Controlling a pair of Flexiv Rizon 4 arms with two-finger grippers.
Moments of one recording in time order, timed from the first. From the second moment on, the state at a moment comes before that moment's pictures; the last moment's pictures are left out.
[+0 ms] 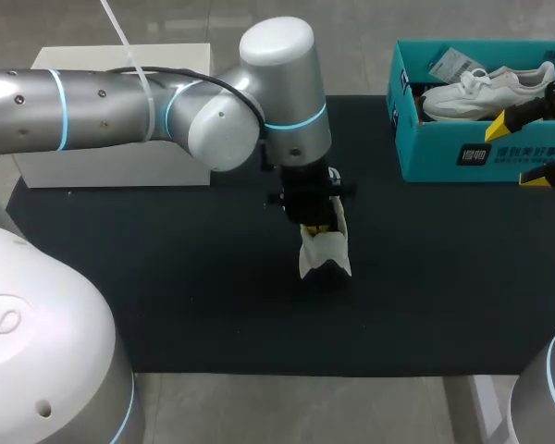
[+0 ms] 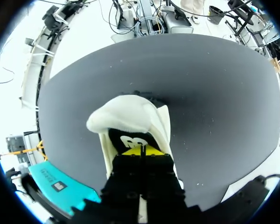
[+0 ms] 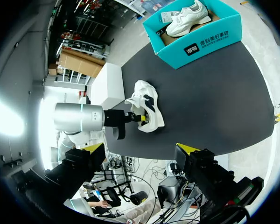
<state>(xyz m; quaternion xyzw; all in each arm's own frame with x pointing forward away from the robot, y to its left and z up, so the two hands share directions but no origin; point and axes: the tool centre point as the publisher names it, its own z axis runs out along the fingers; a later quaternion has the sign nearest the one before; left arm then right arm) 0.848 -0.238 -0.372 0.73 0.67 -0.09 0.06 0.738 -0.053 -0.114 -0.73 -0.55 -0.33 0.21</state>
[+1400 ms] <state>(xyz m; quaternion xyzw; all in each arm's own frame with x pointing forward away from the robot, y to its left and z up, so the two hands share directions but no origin) 0.853 -0.243 -0.365 0.72 0.68 -0.06 0.07 0.738 -0.053 -0.114 -0.73 -0.55 -0.33 0.21</state>
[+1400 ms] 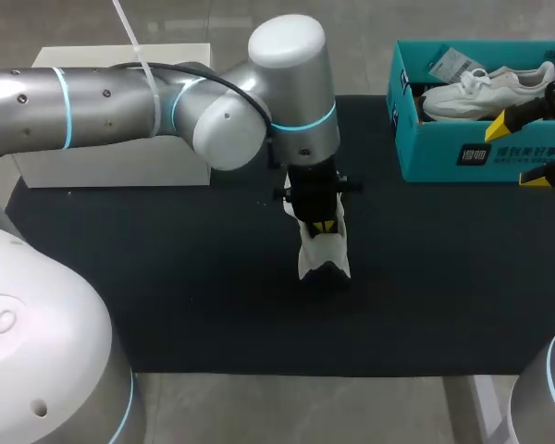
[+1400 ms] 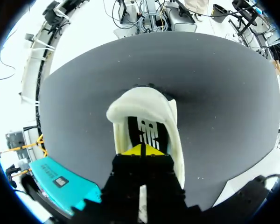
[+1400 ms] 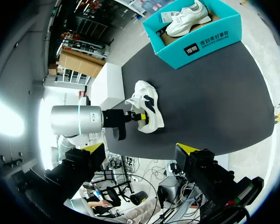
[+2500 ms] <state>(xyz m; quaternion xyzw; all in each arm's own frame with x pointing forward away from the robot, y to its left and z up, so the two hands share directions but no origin) 0.835 -0.250 -0.388 0.72 0.68 -0.05 0.08 0.738 -0.053 -0.114 -0.73 -0.55 -0.33 0.21</state>
